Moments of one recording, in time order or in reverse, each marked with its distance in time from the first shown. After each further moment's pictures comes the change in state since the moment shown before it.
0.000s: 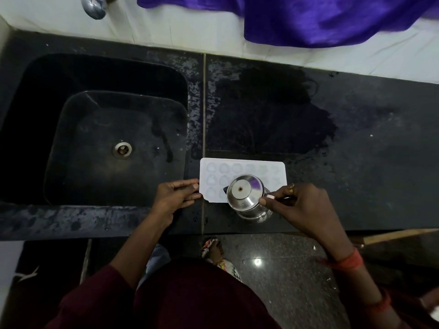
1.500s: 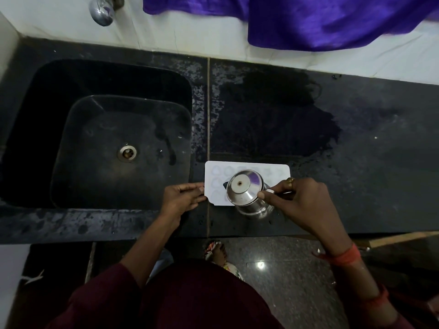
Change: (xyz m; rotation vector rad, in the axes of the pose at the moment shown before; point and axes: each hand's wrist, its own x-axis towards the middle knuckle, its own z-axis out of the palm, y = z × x) left_hand 0.004 -0.001 0.005 0.017 0.064 -0.036; right_hand 0.012 -0.013 0.006 -0.030 0.053 -0.034
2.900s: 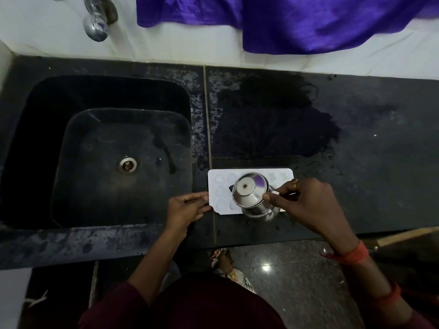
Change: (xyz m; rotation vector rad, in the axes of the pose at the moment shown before) left_hand 0.001 0.002 -0.001 -0.027 -0.027 0.005; right_hand 0.011 -0.002 0.003 -0.035 0.007 0.037
